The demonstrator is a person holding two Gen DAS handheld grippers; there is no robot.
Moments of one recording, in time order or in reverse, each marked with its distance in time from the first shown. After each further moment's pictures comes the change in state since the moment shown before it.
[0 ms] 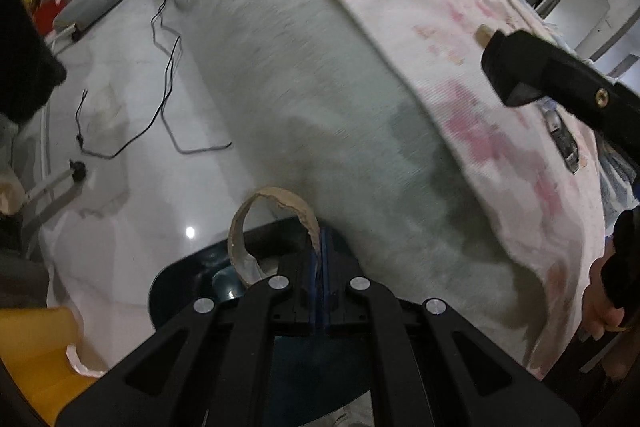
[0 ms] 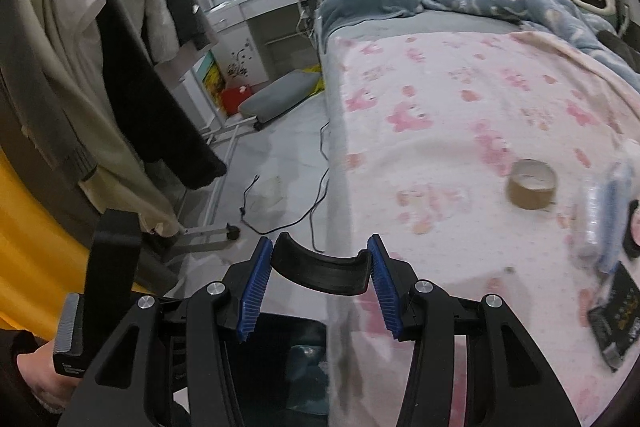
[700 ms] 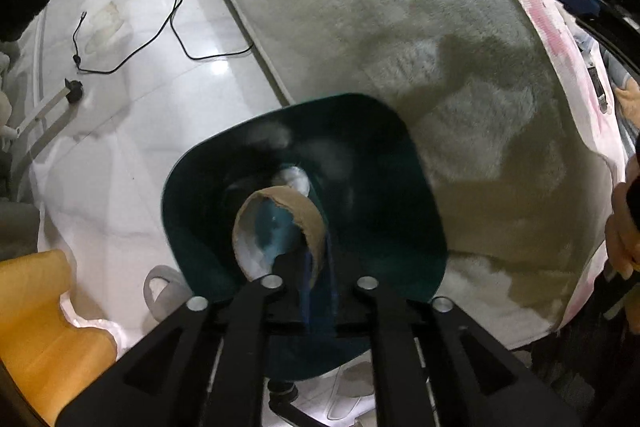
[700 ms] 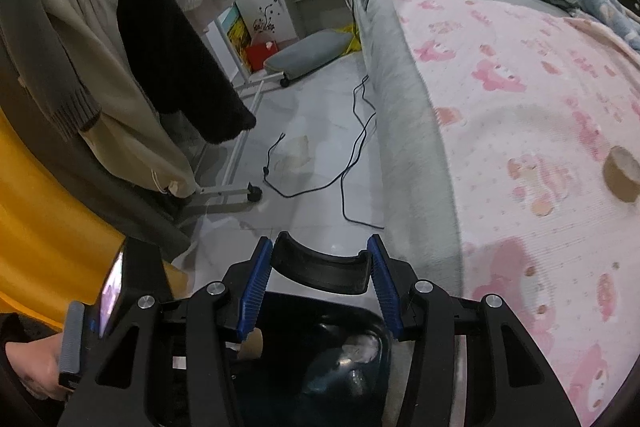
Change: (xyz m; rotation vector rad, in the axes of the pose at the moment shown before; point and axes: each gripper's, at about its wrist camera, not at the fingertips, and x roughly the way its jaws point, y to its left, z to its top) left arm 0.023 0.051 -0.058 -0.050 0.250 -0.033; right arm 0.065 0.052 -0.013 -0.068 0.150 0.056
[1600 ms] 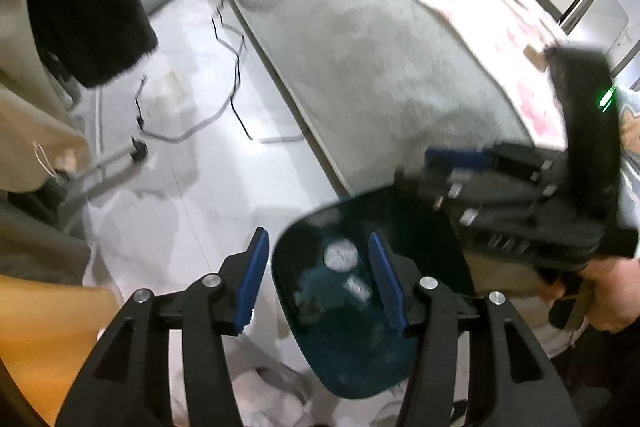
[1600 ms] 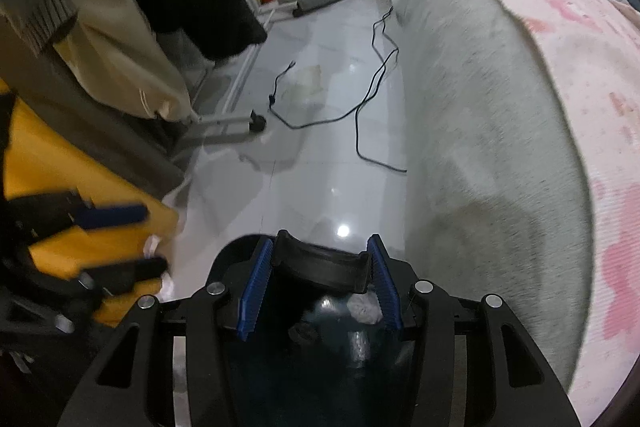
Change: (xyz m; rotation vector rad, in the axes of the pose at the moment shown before) left arm -0.087 0.033 -0.005 0.001 -0.338 0.123; right arm 0.066 0.025 -0.032 -0.080 0.230 0.000
